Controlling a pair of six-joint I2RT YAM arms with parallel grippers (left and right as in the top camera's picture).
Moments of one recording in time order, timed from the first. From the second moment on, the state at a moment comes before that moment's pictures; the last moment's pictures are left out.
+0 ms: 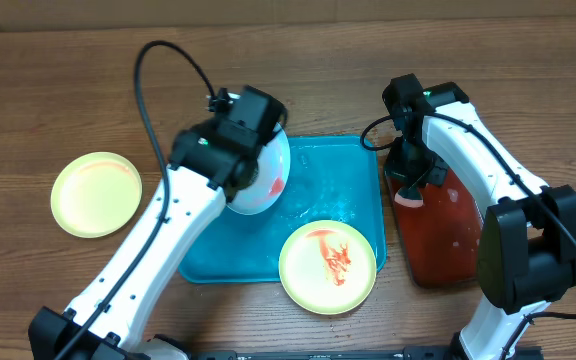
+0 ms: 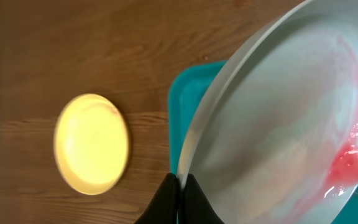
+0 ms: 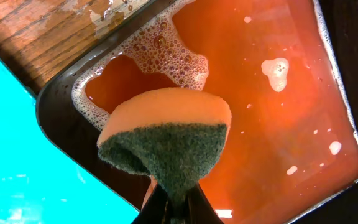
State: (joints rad) left arm -0.51 1.54 1.43 -1.13 -0.59 -0.30; right arm 0.27 1.92 1.49 -1.24 0.15 0.72
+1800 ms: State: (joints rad) left arm -0.88 1.54 1.43 -1.15 -1.46 -0.13; right arm 0.27 1.92 1.49 -1.24 0.14 0.69
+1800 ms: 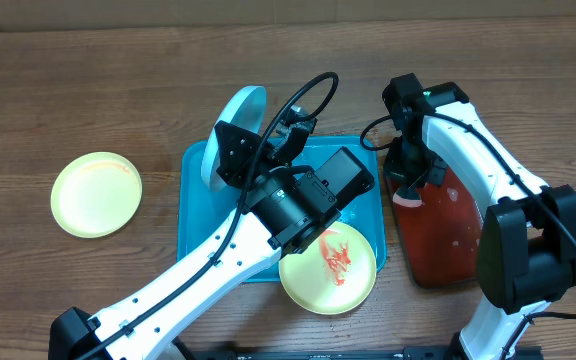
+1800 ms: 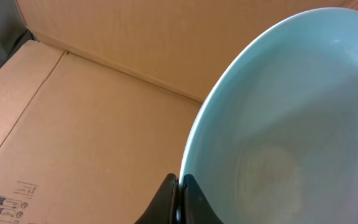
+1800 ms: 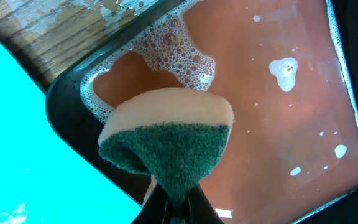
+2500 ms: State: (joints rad) left arm -0.86 1.54 1.43 -1.12 -1.20 -0.20; right arm 0.27 1.92 1.49 -1.23 0.13 0.69
